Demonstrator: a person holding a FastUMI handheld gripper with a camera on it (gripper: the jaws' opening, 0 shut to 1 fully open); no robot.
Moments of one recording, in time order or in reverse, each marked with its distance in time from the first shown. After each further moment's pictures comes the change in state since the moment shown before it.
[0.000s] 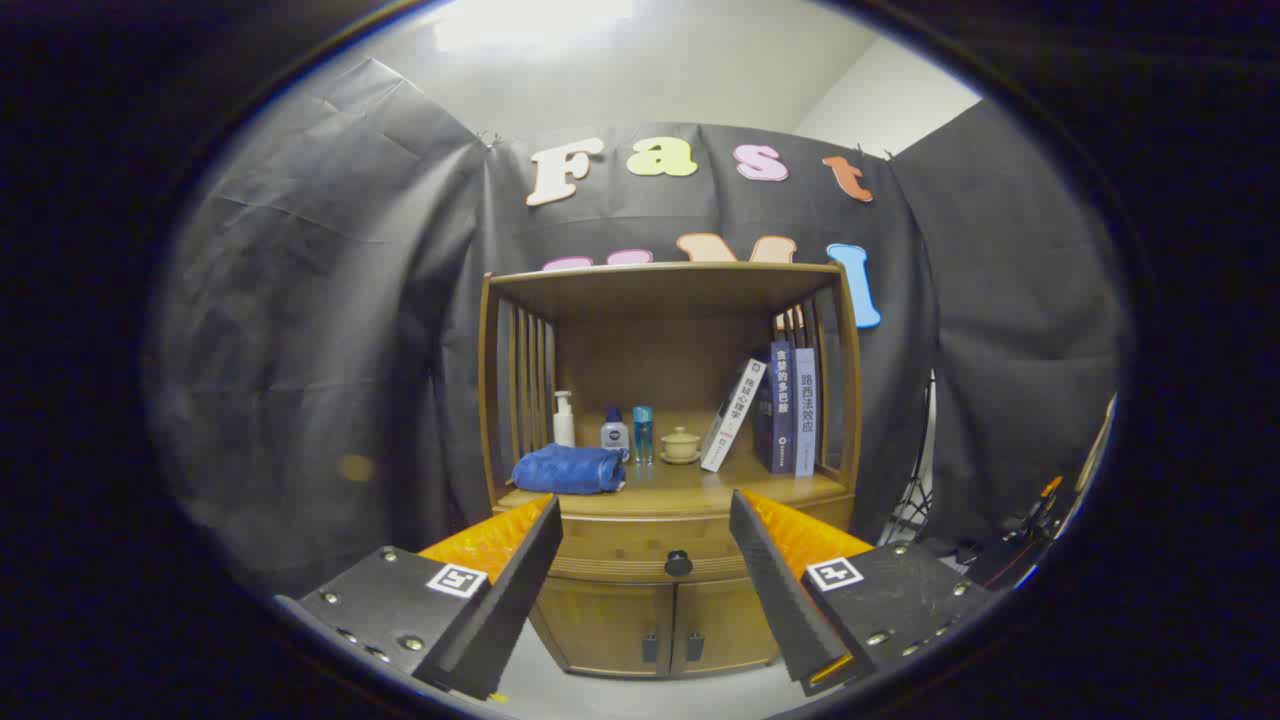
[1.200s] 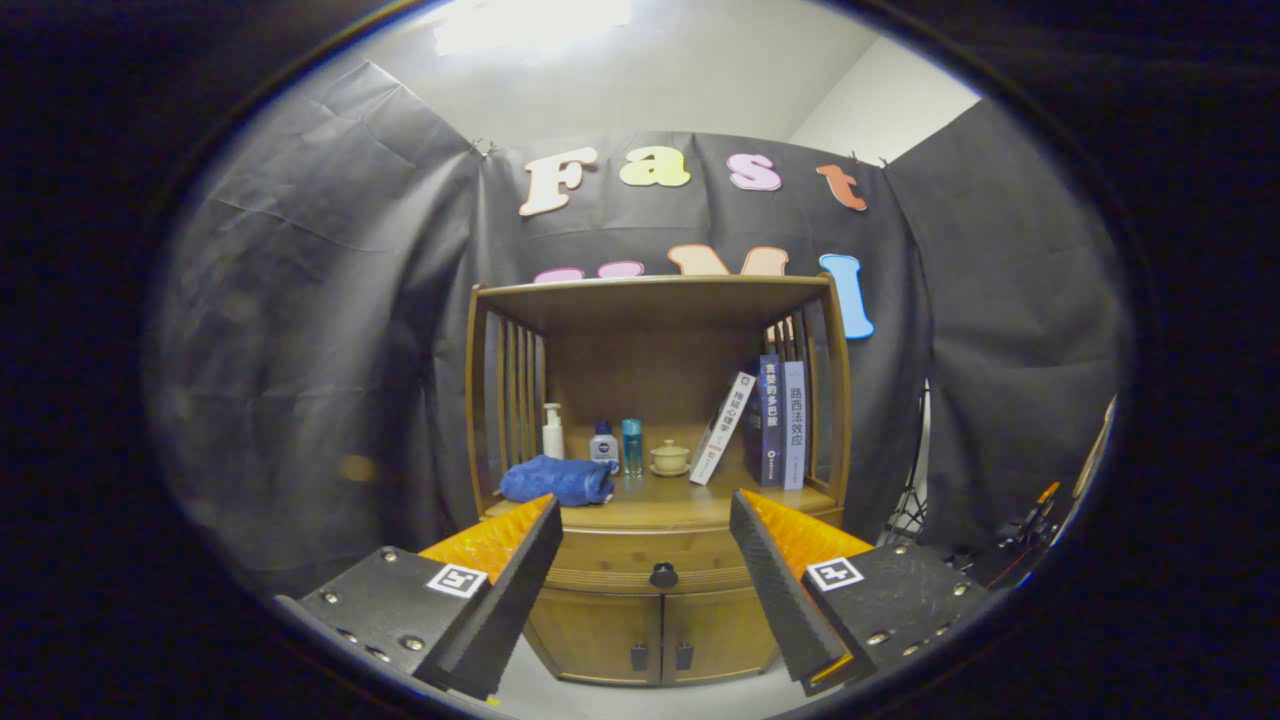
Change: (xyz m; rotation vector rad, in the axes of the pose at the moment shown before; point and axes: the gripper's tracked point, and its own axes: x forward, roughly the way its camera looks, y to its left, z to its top) arm 0.009 -0.021 0.006 -0.010 -0.029 -0.025
